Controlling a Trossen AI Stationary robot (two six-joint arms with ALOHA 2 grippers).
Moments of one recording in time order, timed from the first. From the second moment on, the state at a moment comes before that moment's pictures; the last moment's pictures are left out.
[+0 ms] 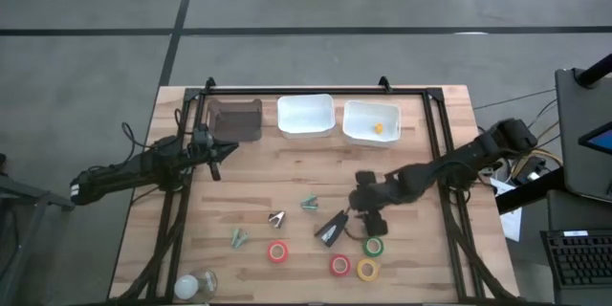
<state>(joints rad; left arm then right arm) 0.22 0.05 0.09 -0.22 -0.15 -0.21 0.34 1.49 0.85 -0.42 0.04 0.25</state>
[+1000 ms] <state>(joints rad) 0.22 0.05 0.09 -0.21 -0.15 -0.21 0.49 1.60 0.79 -0.38 0.10 0.39</state>
